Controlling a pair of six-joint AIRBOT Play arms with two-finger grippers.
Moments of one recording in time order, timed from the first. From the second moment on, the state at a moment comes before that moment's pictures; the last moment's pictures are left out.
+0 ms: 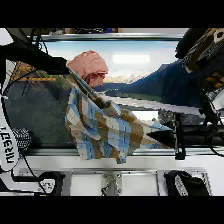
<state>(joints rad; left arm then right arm) -0.08 -1.52 2.01 1.17 -1.62 -1.42 -0.19 -0.59 0.77 -0.32 1.65 0.38</state>
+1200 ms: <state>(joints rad) 0.10 -1.28 1.98 0.84 -1.41 -1.39 -0.19 -0.51 0.85 -0.15 1.00 0.29</state>
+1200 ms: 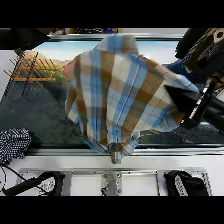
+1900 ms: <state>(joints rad) 0.12 -0.99 1.52 0.82 -1.25 -1.31 -0.38 -0.21 0.88 -1.40 0.40 1.01</state>
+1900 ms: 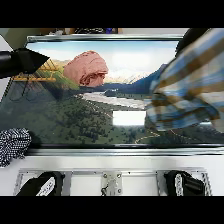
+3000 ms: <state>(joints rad) 0.12 -0.95 1.42 0.82 -1.22 -1.28 -1.13 -0.64 1.08 -1.51 -0.14 1.51</state>
